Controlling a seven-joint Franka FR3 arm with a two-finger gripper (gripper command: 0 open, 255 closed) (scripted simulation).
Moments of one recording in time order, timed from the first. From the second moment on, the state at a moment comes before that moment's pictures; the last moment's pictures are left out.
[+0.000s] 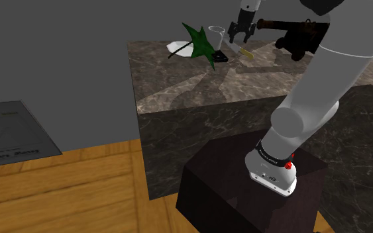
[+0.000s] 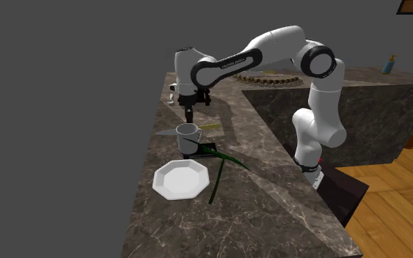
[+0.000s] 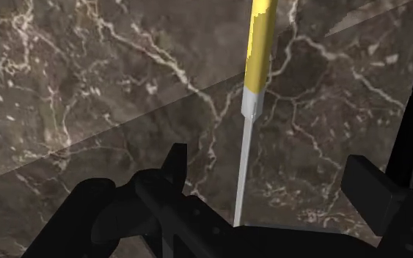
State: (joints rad) arm -0.31 0.12 -0.43 -1.81 0.05 1.90 -0.21
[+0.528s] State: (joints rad) arm -0.31 0.15 -0.43 -1.86 0.07 1.98 -0.23
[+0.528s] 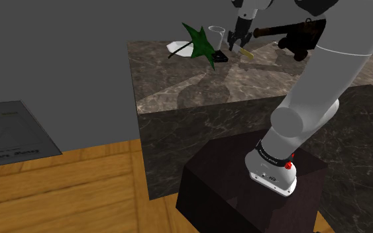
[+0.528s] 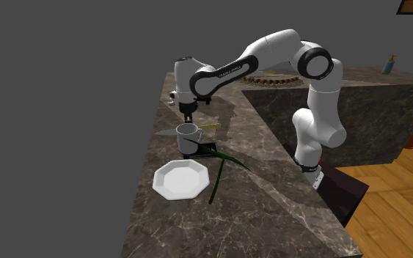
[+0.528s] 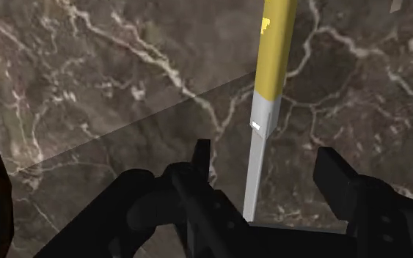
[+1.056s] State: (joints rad) arm -0.32 0.15 -0.43 -1.87 0.07 1.98 -0.22
